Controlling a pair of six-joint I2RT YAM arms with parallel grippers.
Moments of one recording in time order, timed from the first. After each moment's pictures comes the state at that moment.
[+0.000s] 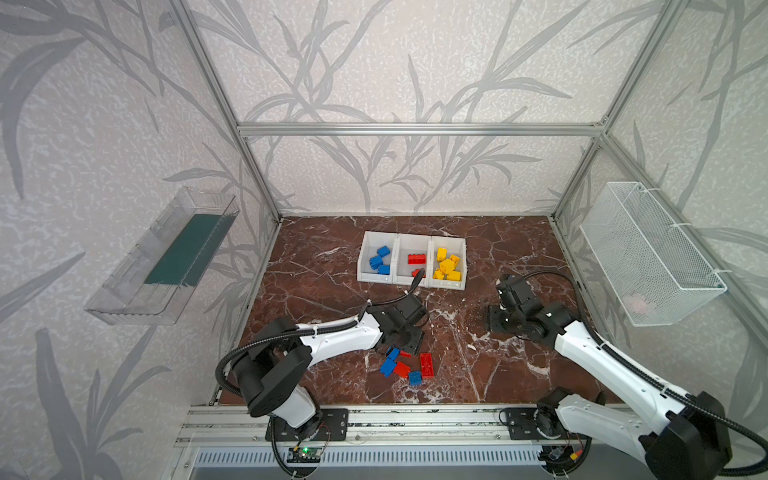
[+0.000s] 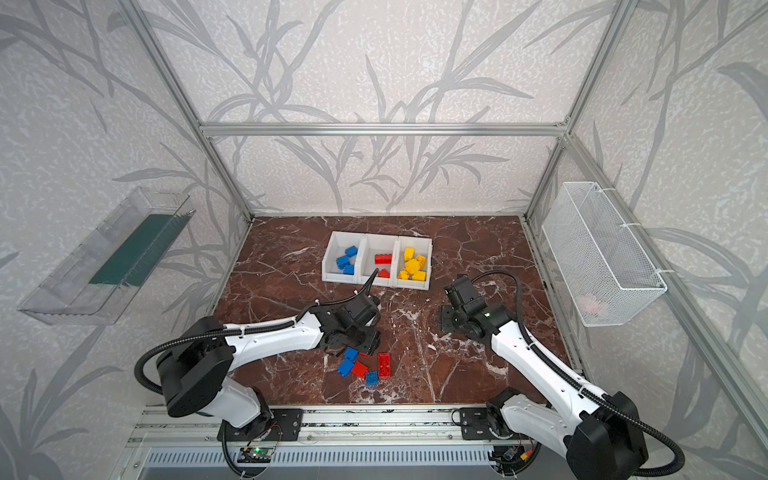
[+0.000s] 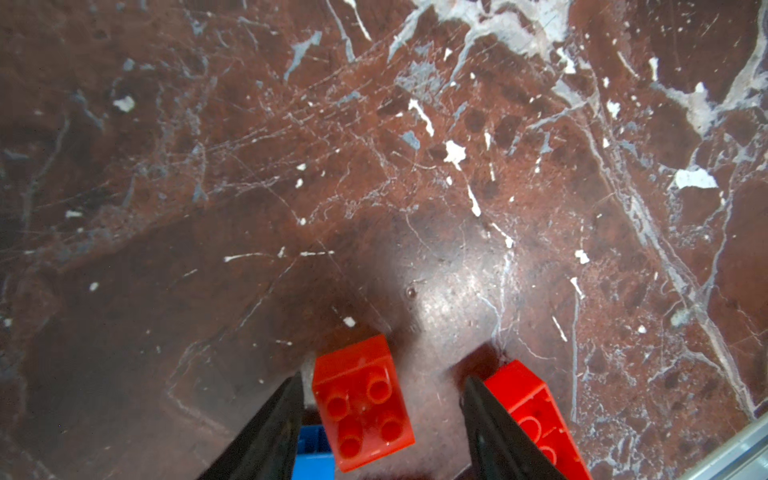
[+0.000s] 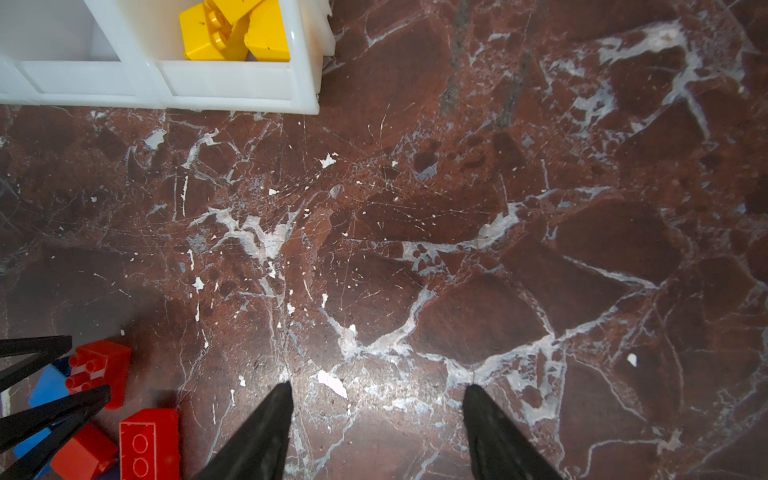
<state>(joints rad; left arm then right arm) -0.91 1.57 0.88 -0.48 -0.01 -0.47 0.51 1.07 0.76 -0.75 0.12 0.53</state>
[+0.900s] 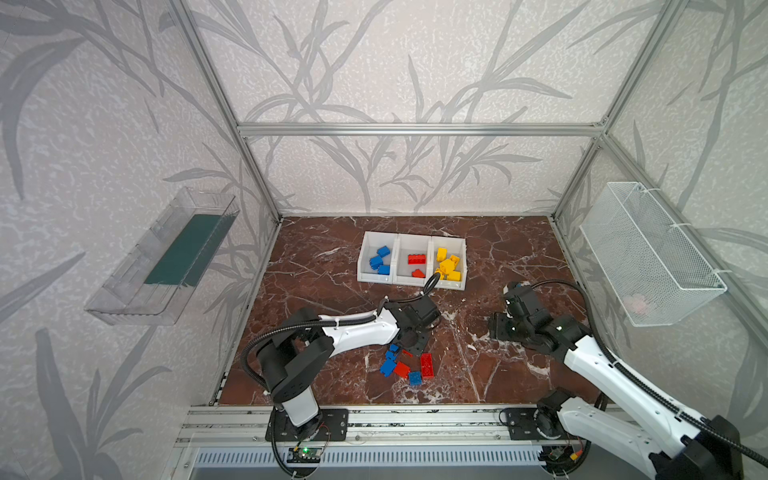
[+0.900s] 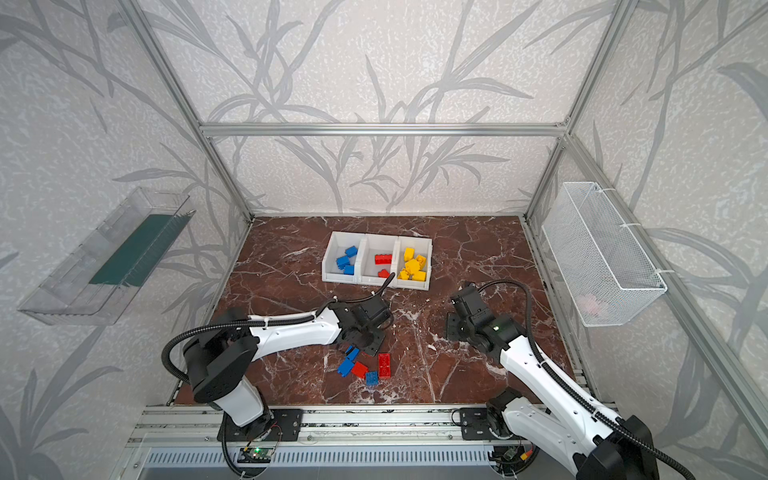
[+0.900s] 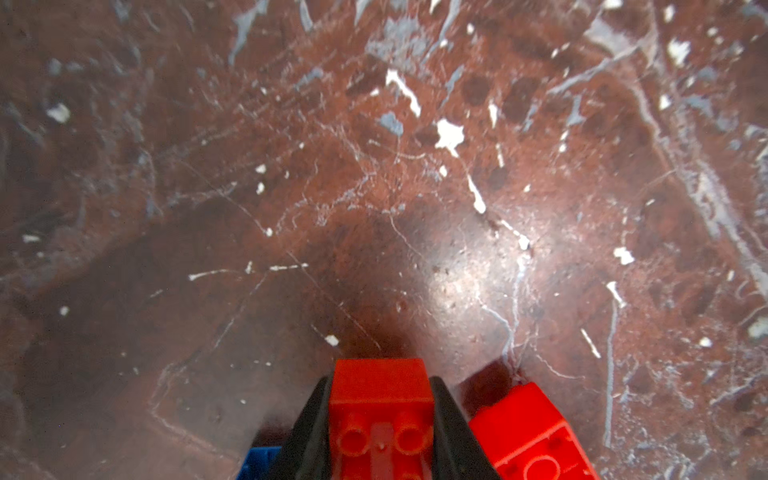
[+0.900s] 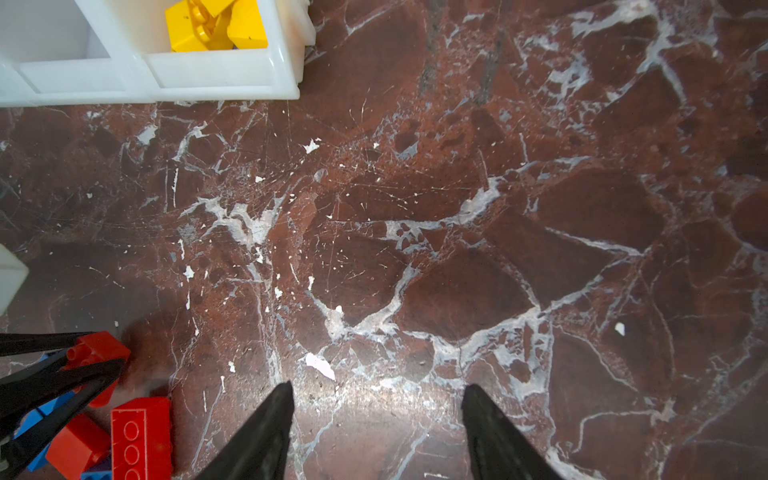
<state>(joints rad) -0.95 1.69 1.02 -0.60 -0.09 -0.43 0.51 0.94 0.69 -0.76 0.13 0.56</state>
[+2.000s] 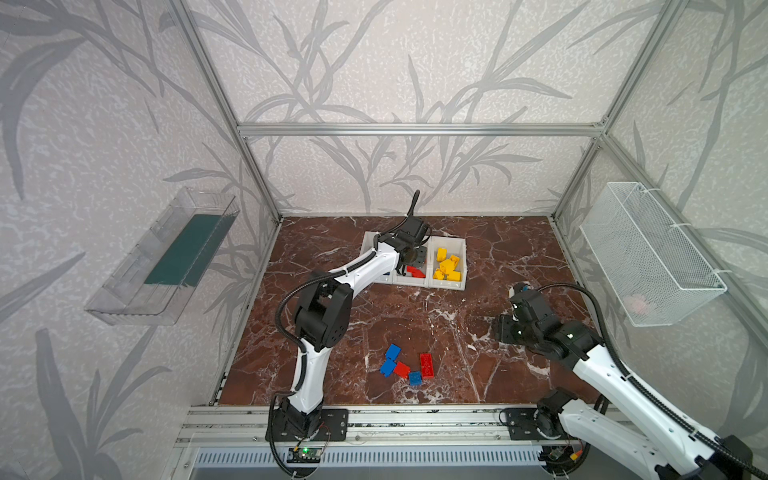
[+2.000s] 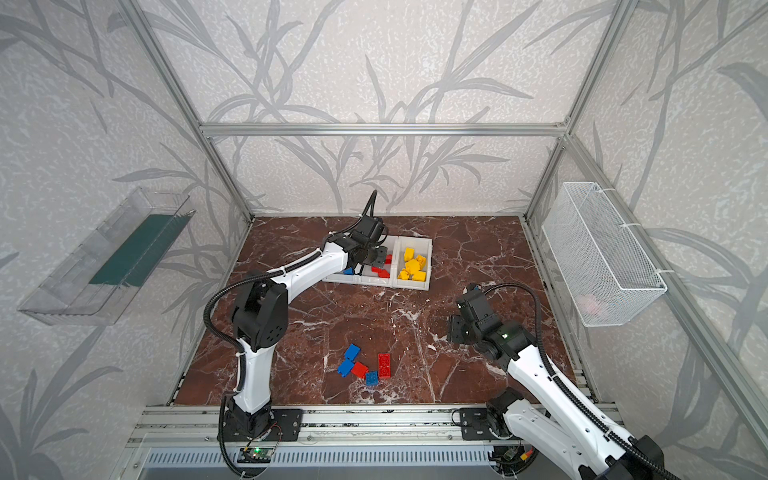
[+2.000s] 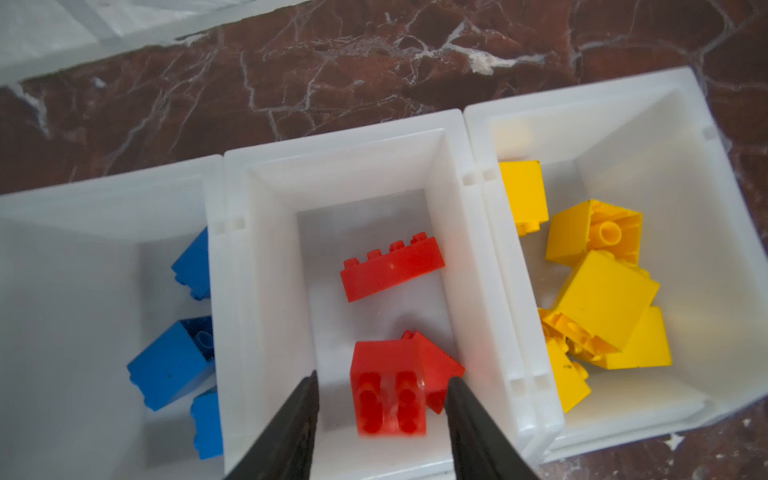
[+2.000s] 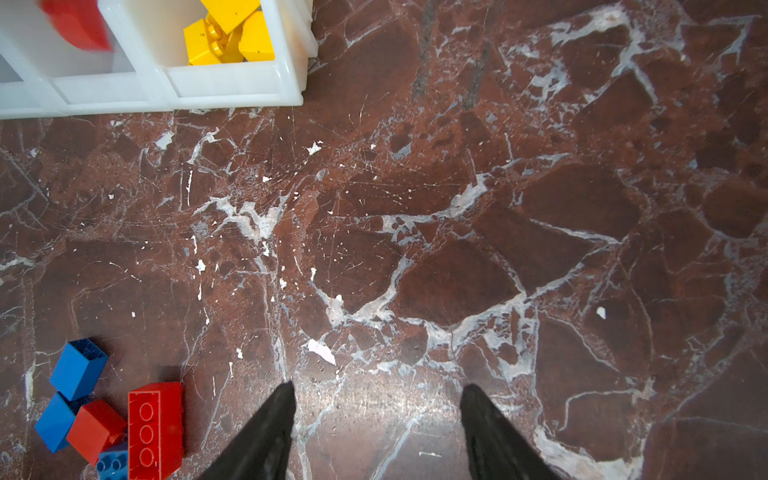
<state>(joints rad) -0.57 2.07 1.72 -0.57 -0.19 -0.24 0.51 0.86 0.69 -0.82 0.13 0.57</state>
